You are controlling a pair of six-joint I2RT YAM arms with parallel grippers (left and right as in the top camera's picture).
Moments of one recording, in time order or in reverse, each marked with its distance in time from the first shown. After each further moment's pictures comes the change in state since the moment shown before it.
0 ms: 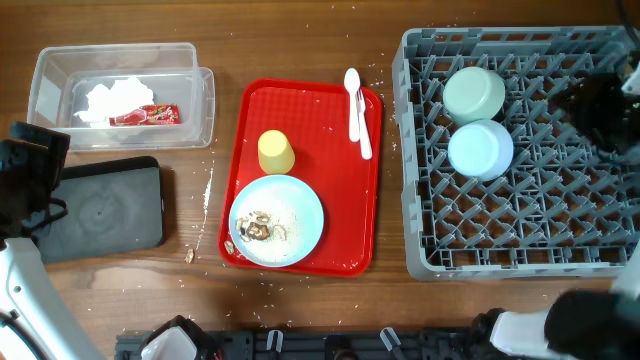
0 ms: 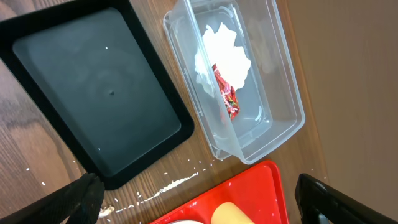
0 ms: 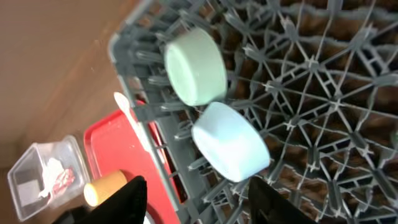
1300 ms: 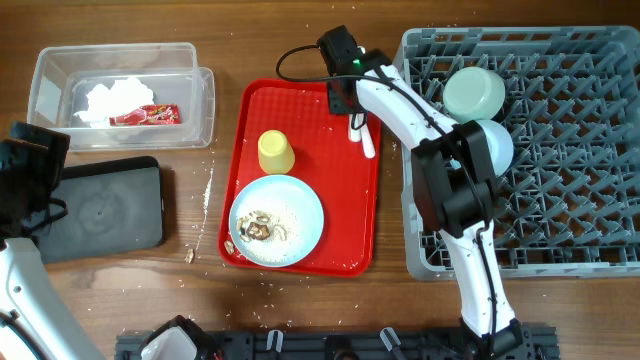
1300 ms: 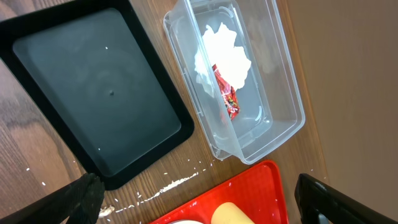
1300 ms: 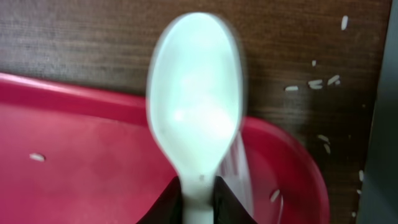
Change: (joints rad) left arm 0.000 0.000 0.000 0.000 0.000 0.000; right arm 0.946 0.867 0.287 0.439 0.683 0.136
